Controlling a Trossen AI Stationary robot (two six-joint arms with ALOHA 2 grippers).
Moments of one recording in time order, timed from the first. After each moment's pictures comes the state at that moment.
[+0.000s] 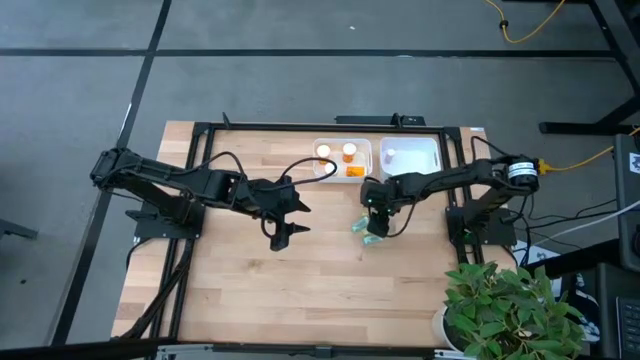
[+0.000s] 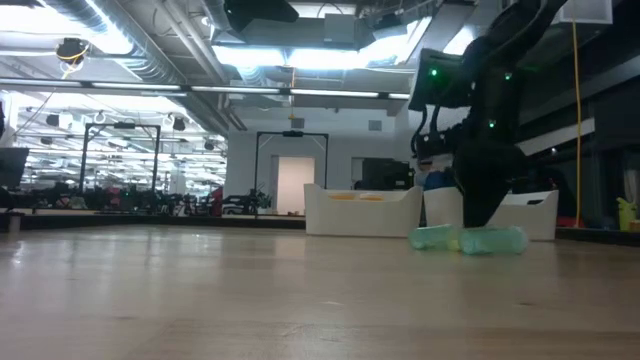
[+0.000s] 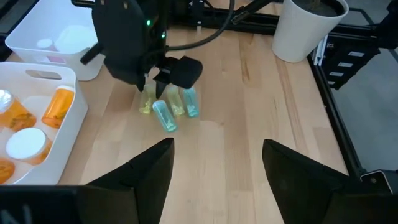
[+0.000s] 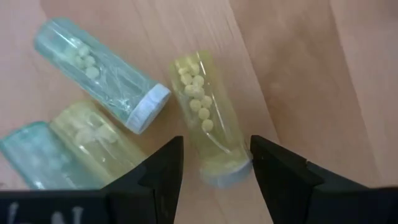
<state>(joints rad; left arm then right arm) -0.17 1.33 1.16 -0.44 -0.12 -0.23 -0.10 1.61 0.81 -0.54 0.03 0.28</state>
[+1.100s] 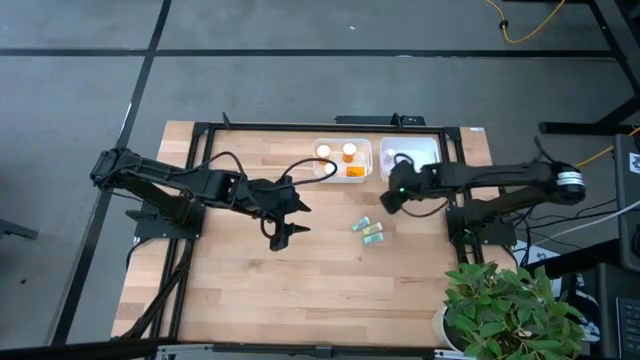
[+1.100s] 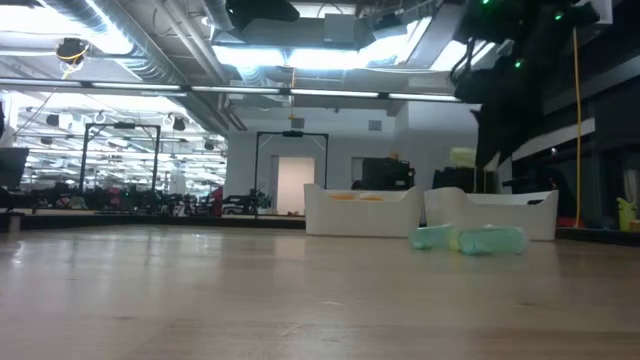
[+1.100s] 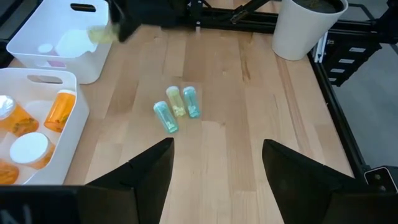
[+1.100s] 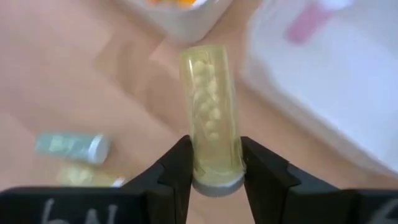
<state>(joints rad) -0.17 1.33 1.16 -0.44 -0.12 -0.20 -0.11 1.18 0.81 -0.83 0.34 0.77</state>
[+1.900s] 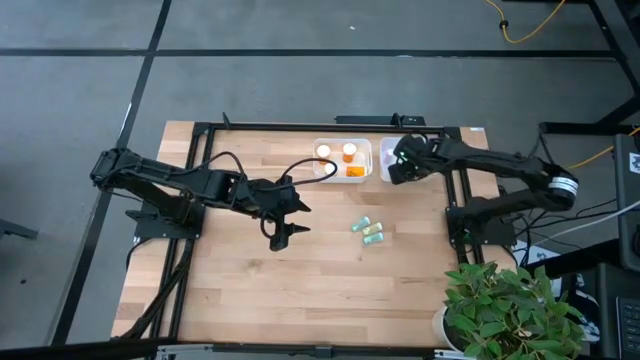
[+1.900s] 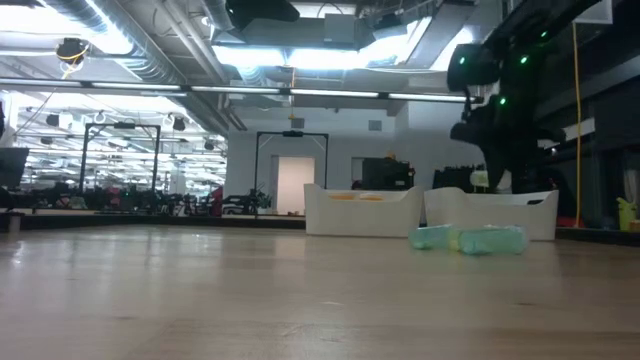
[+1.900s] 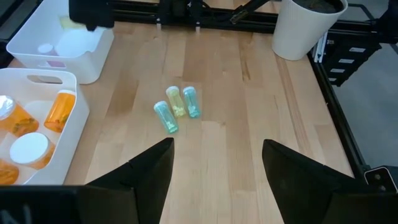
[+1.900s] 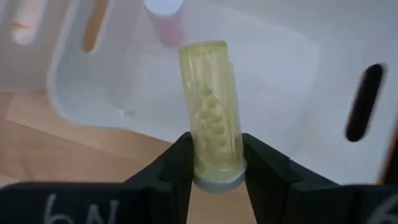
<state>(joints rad) -0.17 1.33 1.16 -0.43 -0.12 -0.20 -0.52 1.27 0.81 -0.87 0.29 0.70</state>
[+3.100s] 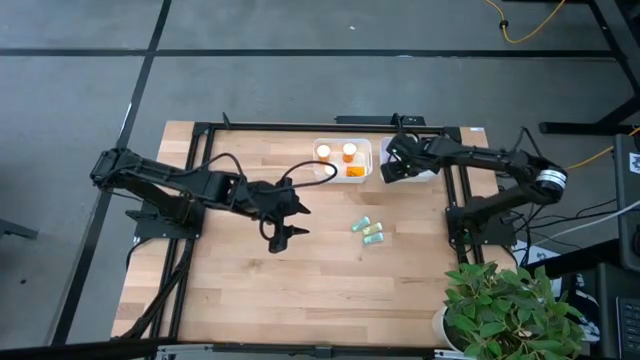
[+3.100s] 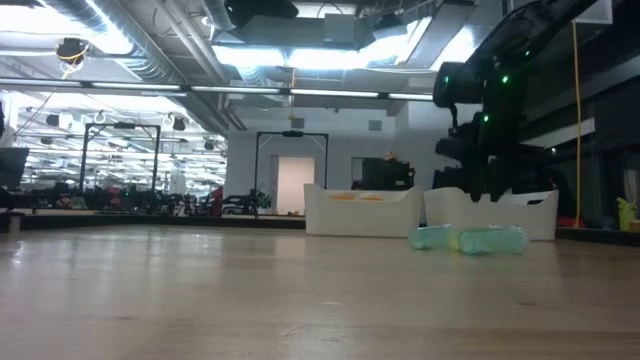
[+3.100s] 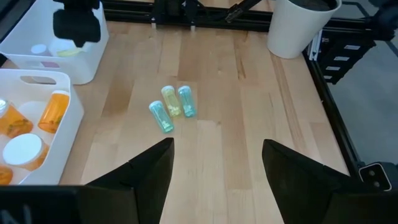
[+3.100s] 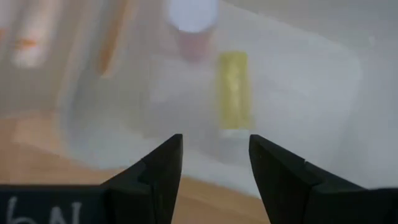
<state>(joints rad) -0.19 1.33 1.16 -0.44 -0.12 -0.20 -0.54 1.36 0.81 -0.74 0.25 0.67</state>
